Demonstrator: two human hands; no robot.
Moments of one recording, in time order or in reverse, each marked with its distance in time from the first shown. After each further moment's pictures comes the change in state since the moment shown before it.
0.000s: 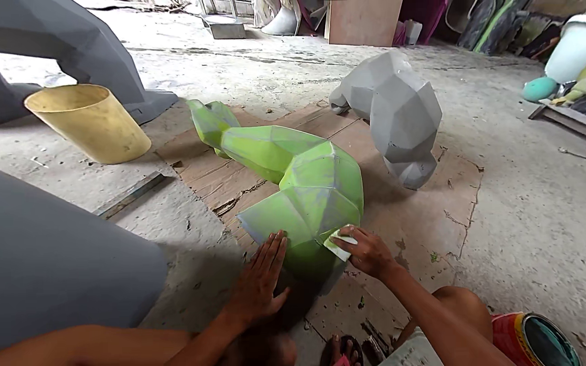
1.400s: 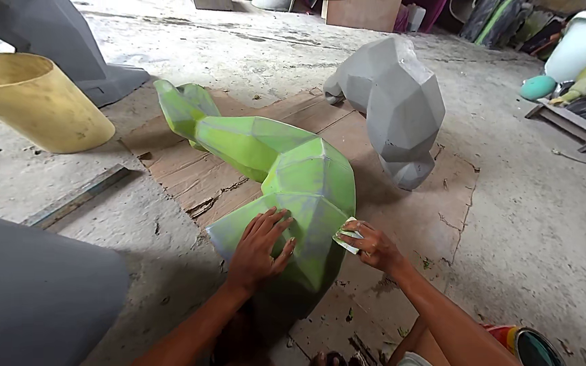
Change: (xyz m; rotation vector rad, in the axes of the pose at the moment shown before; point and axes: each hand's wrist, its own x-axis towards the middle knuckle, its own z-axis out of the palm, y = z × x) left_hand 0.117 -0.009 0.007 -0.150 0.162 -0.069; right_hand -0.018 0.095 0.008 0.174 -0.032 -0.038
